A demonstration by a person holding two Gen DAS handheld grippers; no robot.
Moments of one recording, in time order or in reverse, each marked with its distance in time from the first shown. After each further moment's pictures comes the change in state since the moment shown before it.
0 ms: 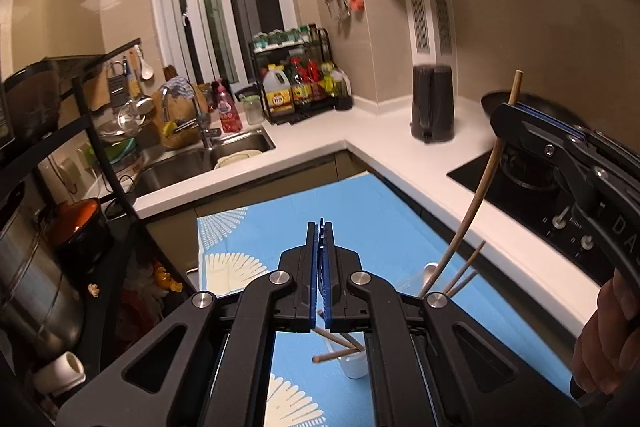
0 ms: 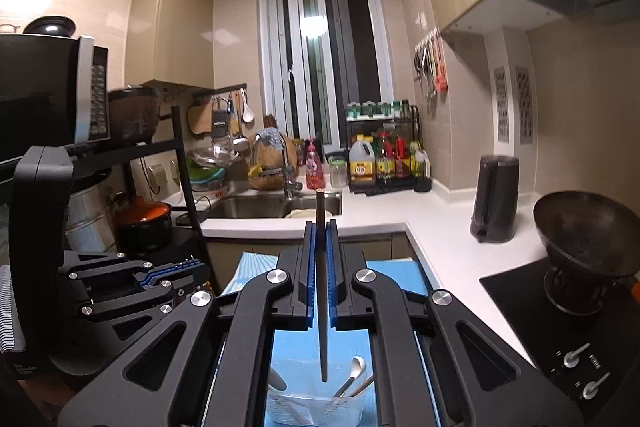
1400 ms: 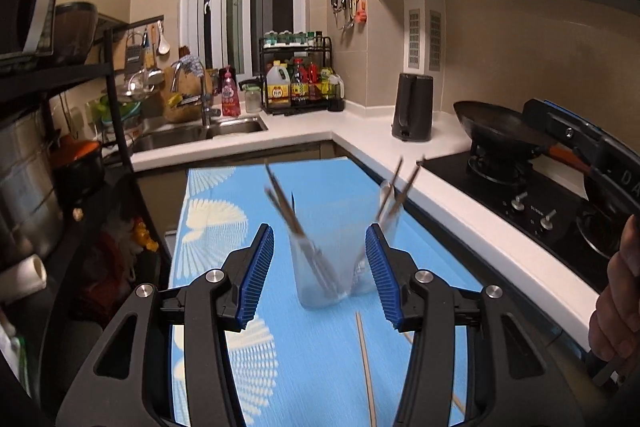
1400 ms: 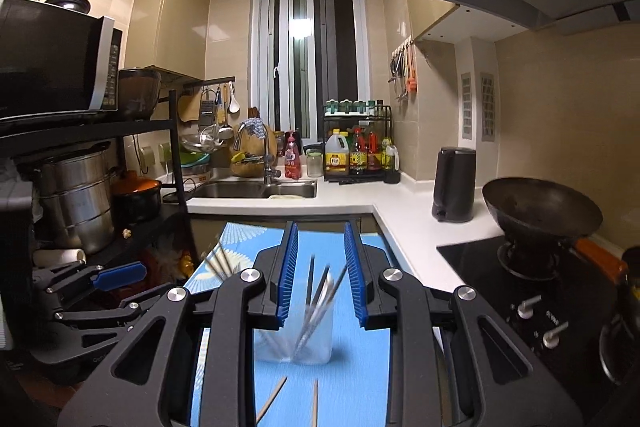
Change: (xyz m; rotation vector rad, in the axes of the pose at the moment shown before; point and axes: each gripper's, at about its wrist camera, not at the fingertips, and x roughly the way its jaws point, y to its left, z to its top) left arm -0.092 -0.018 -0.132 -0.162 -0.079 -0.055; right arm -0.120 0.006 -0.070 -0.054 -0.019 -0.091
